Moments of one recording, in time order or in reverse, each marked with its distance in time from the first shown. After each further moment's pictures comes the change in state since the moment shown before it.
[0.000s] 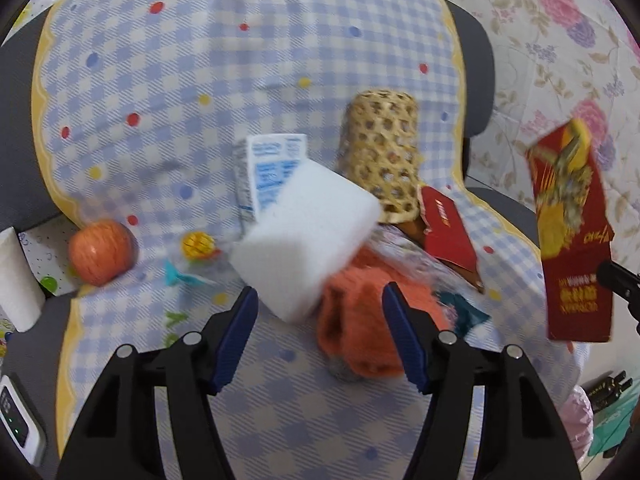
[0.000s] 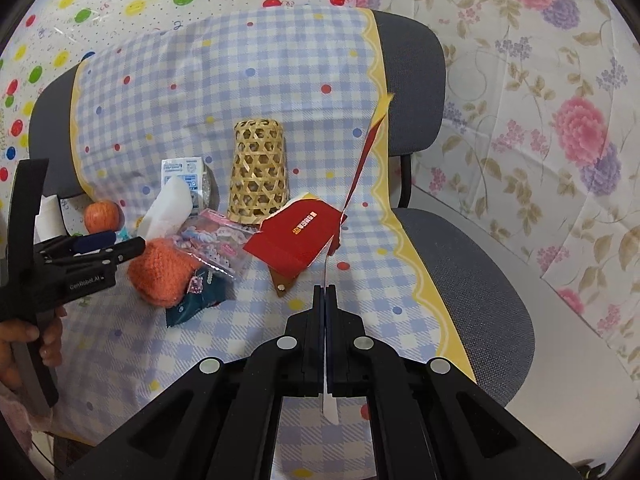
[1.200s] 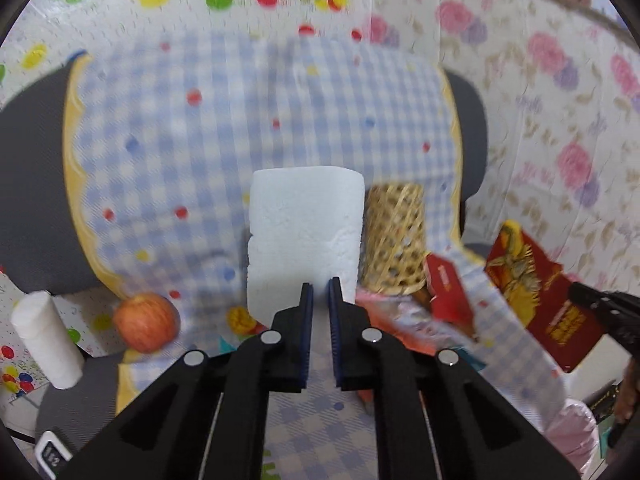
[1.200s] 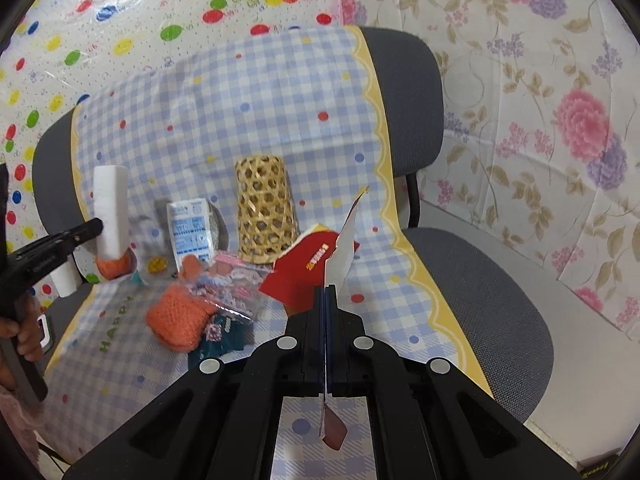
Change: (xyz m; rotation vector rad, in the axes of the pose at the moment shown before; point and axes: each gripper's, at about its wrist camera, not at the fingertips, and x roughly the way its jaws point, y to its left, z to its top) left arm -0.065 0.032 0.036 0.033 -0.187 -0.025; right arm -0.003 -0.006 0.023 0.092 -0.074 0.055
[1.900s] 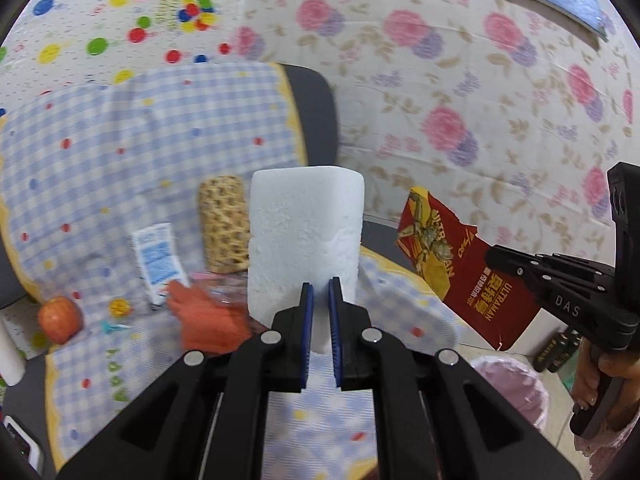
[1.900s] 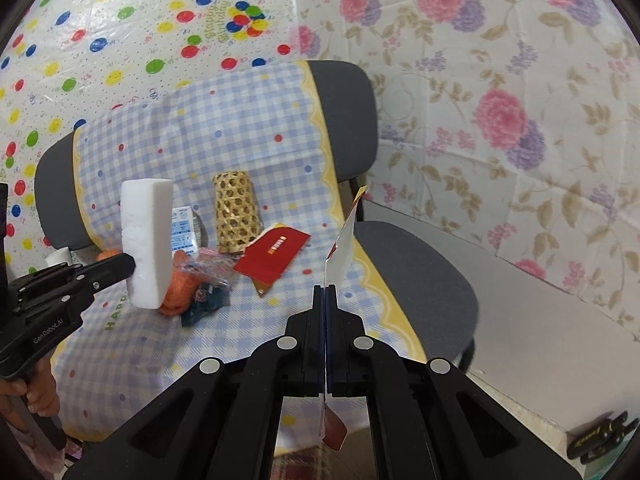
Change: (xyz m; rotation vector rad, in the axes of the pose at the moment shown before) left arm -0.060 -0.140 -0.045 0.162 -0.001 -0.298; right arm -0.103 -0.031 -0.046 0.067 -0.062 -0.114
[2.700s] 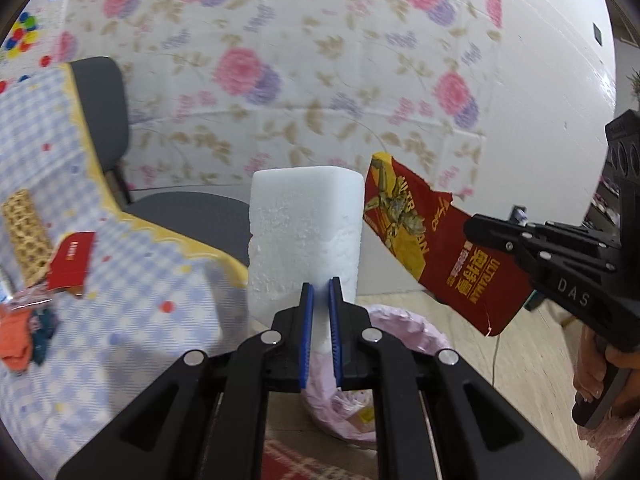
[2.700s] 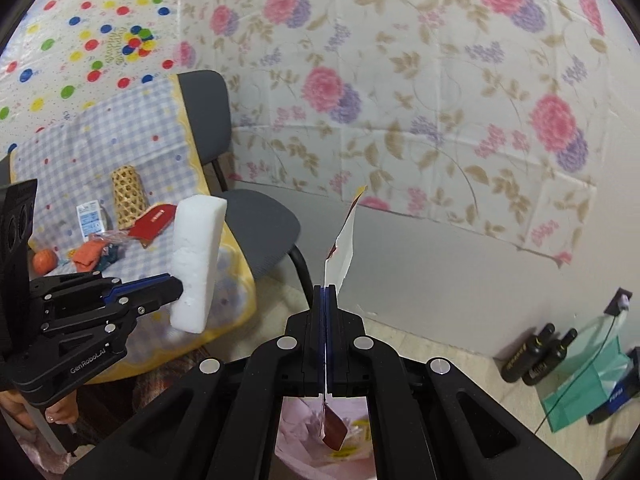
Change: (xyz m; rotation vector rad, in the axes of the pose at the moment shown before) left arm 0.031 -0.191 -0.055 0.258 0.121 -0.424; right arm -0.129 -0.106 -0.103 0.171 0.015 -0.334
